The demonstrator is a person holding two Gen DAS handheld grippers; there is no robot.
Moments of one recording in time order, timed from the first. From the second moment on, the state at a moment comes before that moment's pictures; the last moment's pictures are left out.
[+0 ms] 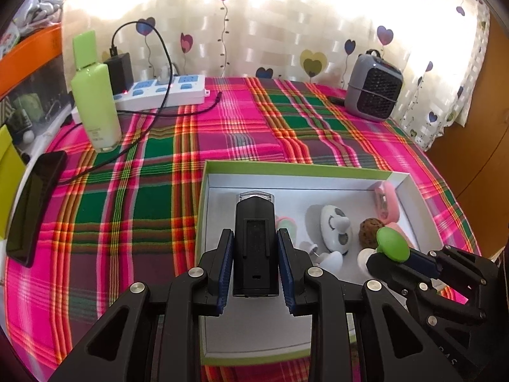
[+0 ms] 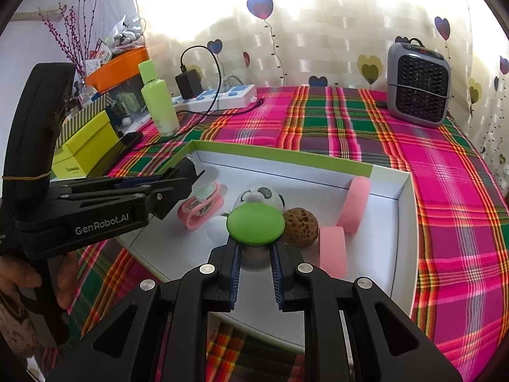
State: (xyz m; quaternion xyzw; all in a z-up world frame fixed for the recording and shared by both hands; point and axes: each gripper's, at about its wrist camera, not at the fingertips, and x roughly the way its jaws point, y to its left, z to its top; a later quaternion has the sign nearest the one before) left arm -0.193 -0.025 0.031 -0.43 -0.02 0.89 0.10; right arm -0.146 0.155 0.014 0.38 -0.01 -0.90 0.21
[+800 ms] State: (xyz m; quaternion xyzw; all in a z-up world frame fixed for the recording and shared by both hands) left arm -0.211 -0.021 0.024 -0.44 -0.01 0.89 0.10; right arm -0.163 0.155 0.002 0.41 -0.02 -0.89 0.21
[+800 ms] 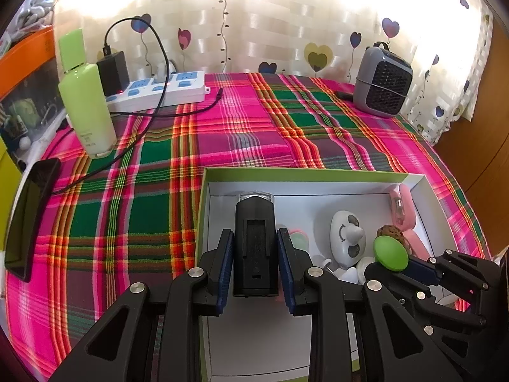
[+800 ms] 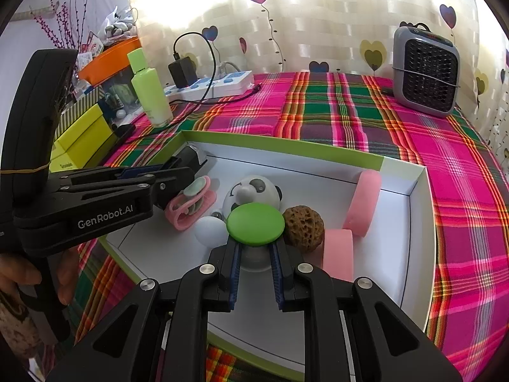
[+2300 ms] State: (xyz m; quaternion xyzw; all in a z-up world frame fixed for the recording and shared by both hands) left arm -0.184 -0.020 0.037 -0.43 0.00 0.90 0.11; right arm -0.140 0.153 0.010 0.40 -0.02 -0.89 0.20
